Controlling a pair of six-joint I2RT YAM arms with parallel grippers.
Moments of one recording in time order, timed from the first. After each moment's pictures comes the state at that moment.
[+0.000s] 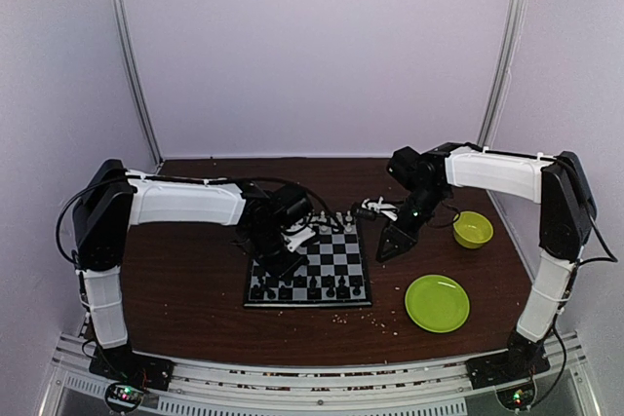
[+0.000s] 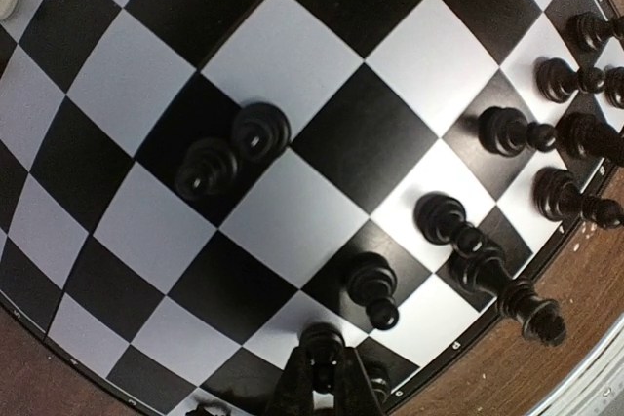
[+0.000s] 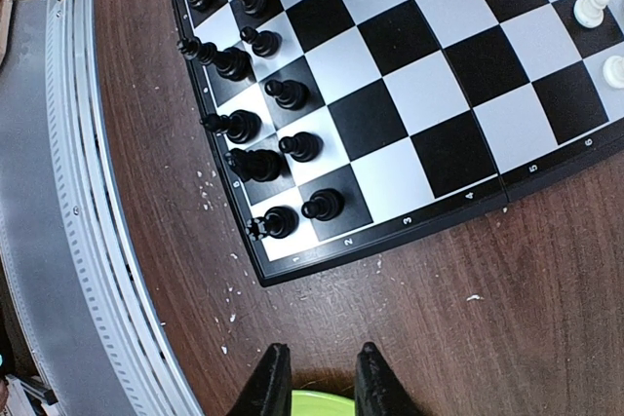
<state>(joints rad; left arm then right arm) -0.92 1.96 1.43 -0.81 0.09 -0.11 0.56 1.82 1.42 -1.03 -0.54 -0.52</state>
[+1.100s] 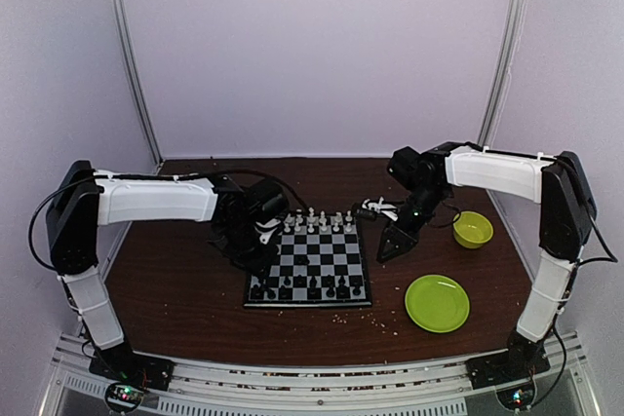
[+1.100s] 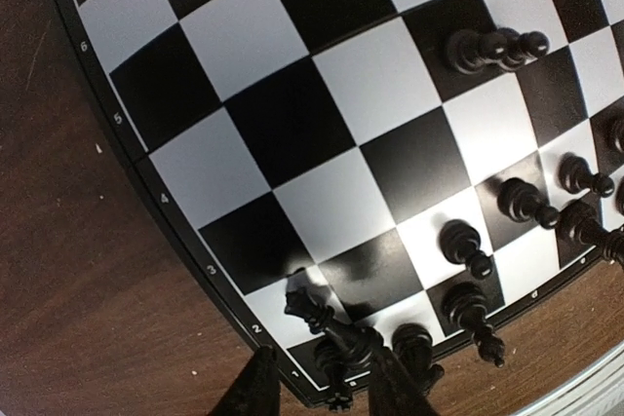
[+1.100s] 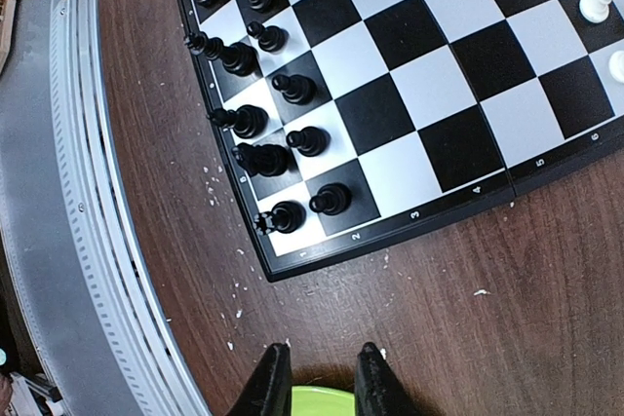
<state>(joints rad) -0.86 1.81 1.31 -0.89 -0.02 -0.41 0.56 1.82 1.42 -1.05 -0.54 -0.53</state>
